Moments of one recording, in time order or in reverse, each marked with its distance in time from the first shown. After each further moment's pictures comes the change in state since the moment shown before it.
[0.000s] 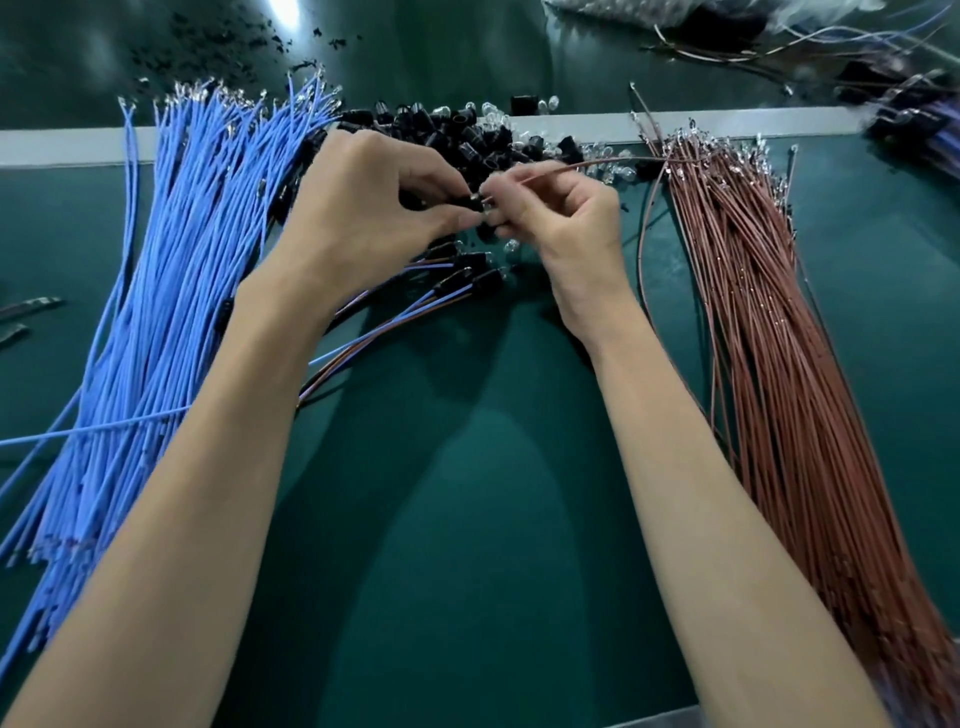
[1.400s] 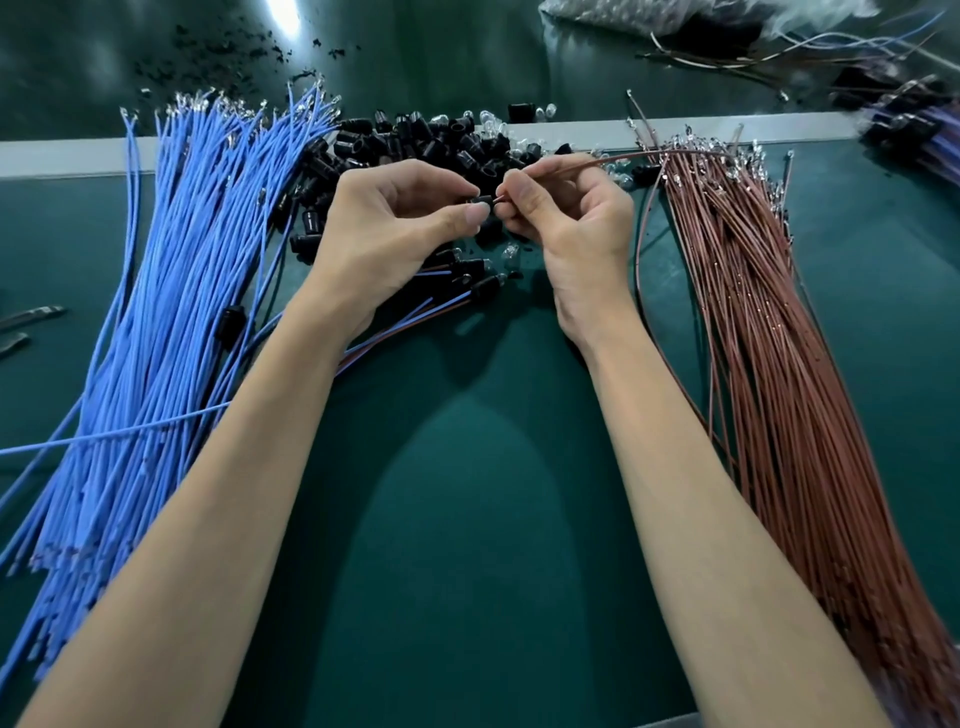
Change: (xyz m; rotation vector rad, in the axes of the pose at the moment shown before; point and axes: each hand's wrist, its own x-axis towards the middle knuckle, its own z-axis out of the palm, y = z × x) left_hand -0.006 -0.004 0.023 -0.663 0.039 -0.215; right_hand 0.000 -0.001 0.000 0.100 0.112 -0.058
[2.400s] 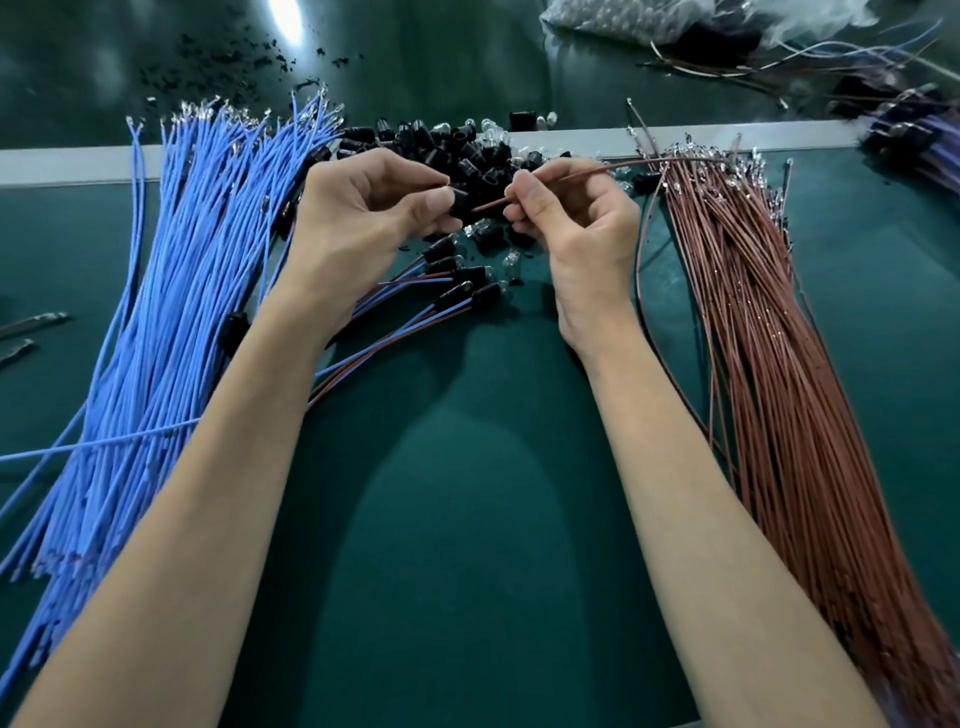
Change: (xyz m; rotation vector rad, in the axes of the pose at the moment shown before) left_hand 0.004 0.001 -0.014 -0.052 0.027 0.026; right_hand 0.000 0.000 0.000 0.001 0.042 -0.033
